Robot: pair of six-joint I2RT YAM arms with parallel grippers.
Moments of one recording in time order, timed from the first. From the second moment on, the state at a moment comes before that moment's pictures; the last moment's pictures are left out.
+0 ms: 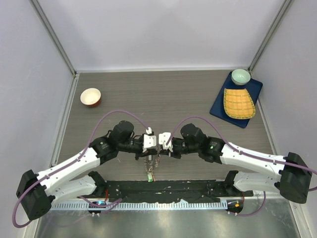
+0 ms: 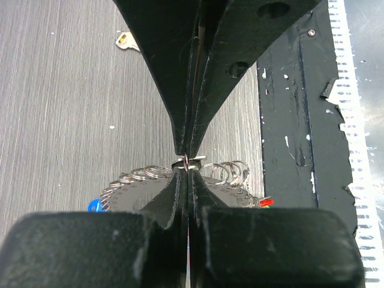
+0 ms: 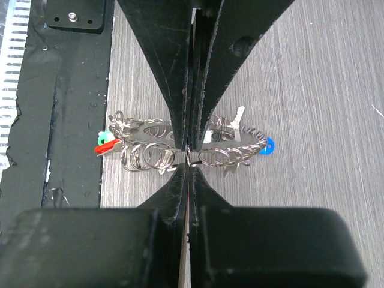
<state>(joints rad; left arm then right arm) -0.83 0.97 0.64 -0.26 0.63 0.42 1.01 1.11 0.68 -0.06 -0.42 -0.39</state>
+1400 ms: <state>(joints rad) -0.85 0.82 0.57 -0.20 0.55 0.42 0.83 1.02 0.52 0.23 -0.63 -0.32</state>
